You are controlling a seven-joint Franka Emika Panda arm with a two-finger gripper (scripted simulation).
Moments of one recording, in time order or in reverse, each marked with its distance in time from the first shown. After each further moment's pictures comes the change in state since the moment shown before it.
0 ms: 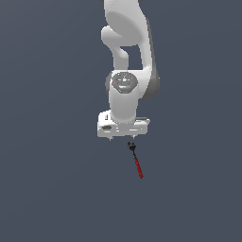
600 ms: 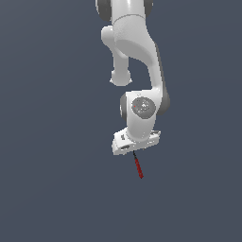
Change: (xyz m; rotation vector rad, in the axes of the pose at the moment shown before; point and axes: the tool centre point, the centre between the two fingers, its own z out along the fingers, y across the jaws) arm 0.040 -0.055 0.059 0.008 0.010 -0.183
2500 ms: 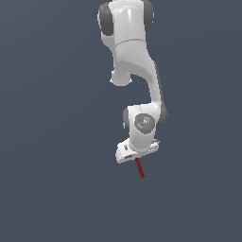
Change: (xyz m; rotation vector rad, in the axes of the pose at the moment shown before) arm 0.011 -0.011 0.064 0.003 0.007 -0.042
